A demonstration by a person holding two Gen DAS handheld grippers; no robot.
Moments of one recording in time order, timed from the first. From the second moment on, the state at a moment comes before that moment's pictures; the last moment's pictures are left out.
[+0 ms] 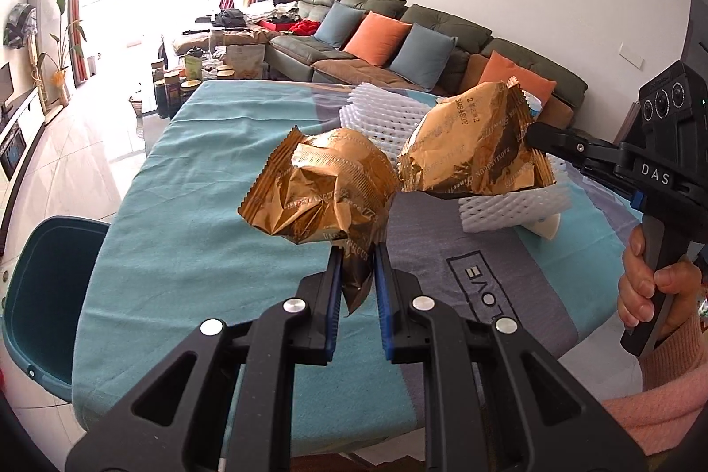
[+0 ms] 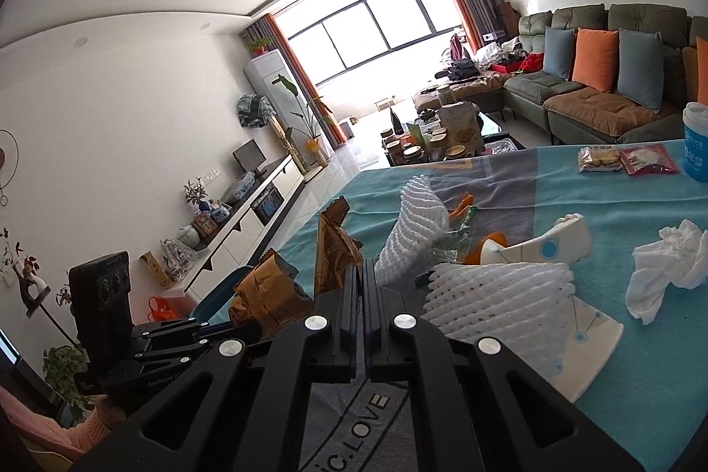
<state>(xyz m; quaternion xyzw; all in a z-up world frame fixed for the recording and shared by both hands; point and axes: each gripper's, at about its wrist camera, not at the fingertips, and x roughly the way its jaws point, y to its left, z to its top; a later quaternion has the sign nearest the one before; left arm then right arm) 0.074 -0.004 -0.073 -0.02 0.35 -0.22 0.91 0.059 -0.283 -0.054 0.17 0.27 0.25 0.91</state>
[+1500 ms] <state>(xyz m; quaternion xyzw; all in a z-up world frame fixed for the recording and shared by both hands) 0.043 0.156 -0.053 -0.08 0.33 -0.05 0.94 0.111 -0.129 -0.046 0.14 0.30 0.39 0.86</state>
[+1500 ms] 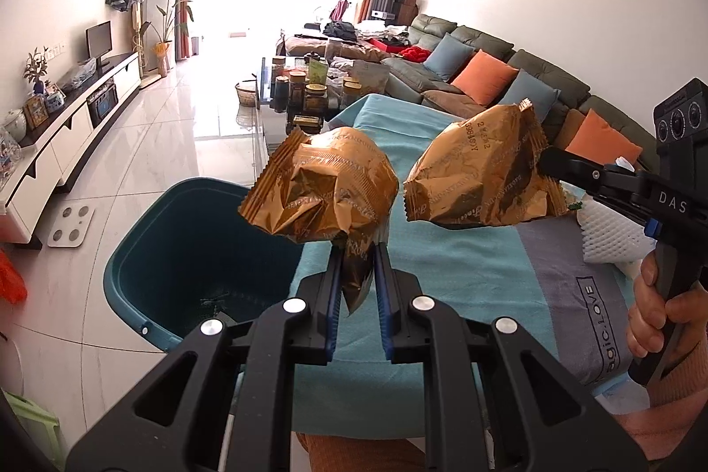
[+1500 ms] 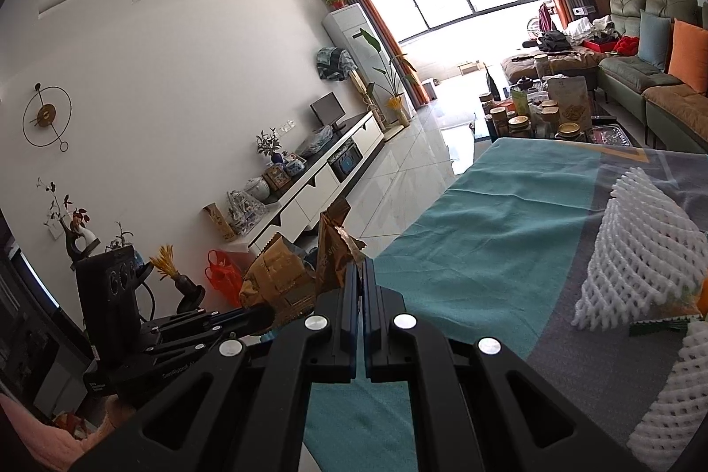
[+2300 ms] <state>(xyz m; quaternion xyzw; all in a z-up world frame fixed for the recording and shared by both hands) 0.058 0.232 -0.084 -0.11 0.37 0.04 0.92 0.138 -0.033 -0.048 0.09 0.33 0.43 0.83</state>
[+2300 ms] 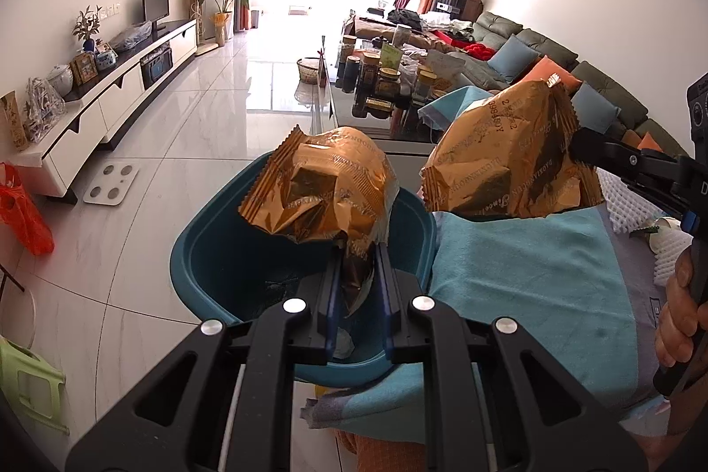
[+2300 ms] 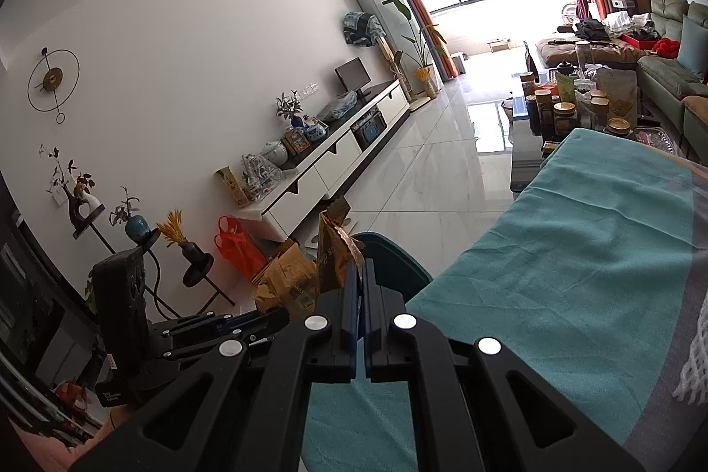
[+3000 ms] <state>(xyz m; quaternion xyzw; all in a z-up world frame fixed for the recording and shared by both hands) 0.087 0.249 -0.129 -0.12 0.41 0.07 0.90 0.164 0.028 -0.084 0.04 0.40 0.41 0.82</state>
